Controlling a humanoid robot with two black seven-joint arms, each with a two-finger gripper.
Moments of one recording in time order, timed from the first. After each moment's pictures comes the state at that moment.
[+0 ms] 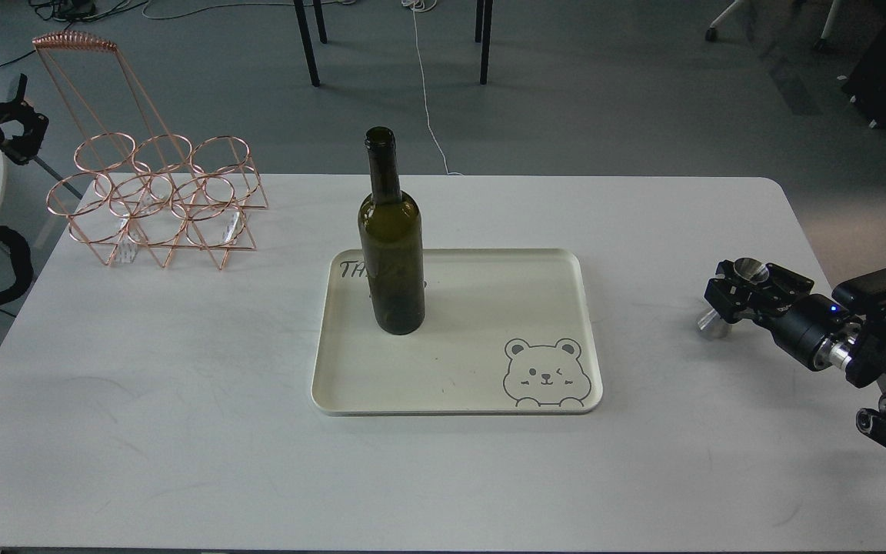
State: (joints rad) left arm -0.78 0.69 -0.62 -0.68 -0.41 -0.34 -0.45; right arm 0.68 -0.65 0.05 0.74 -1.39 -0.49 0.49
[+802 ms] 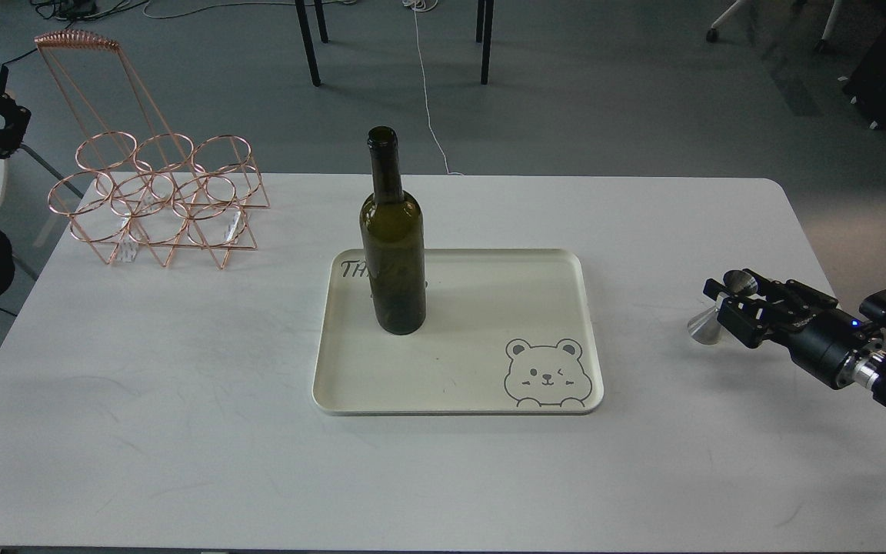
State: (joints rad) left arm -0.78 0.74 -0.62 -0.72 -0.41 -0.34 -0.45; right arm 0.65 -0.89 0.05 1.05 -1.39 -0.49 0.49
